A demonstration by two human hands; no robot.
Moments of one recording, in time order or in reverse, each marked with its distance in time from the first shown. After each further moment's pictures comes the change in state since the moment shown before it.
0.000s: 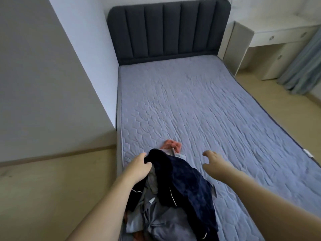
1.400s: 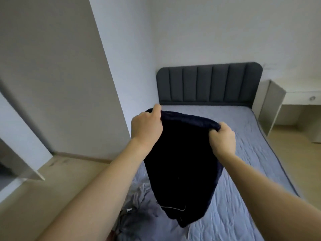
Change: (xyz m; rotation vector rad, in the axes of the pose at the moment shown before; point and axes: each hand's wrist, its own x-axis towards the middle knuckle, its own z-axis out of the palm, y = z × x) left_hand -0.243 0.437 -0.017 0.556 1.209 0.236; right_hand -0.116 0.127 -0.316 0.636 0.631 -0.444
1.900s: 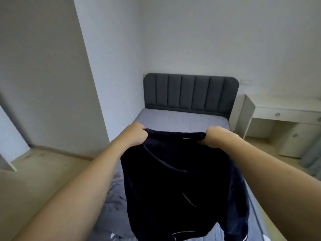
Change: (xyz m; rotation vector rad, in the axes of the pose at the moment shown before) left_hand -0.016 0.162 -0.001 -0.510 -0.598 -0.455; right_hand 0.080 0.046 -0.208 -1.033 -0.592 -0.123
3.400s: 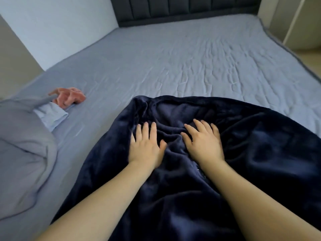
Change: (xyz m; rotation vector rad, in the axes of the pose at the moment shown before) left_hand 0.177 -0.319 0.876 0.706 0.027 0.047; right_hand 0.385 0.175 0.845 0.094 0.395 -0.193
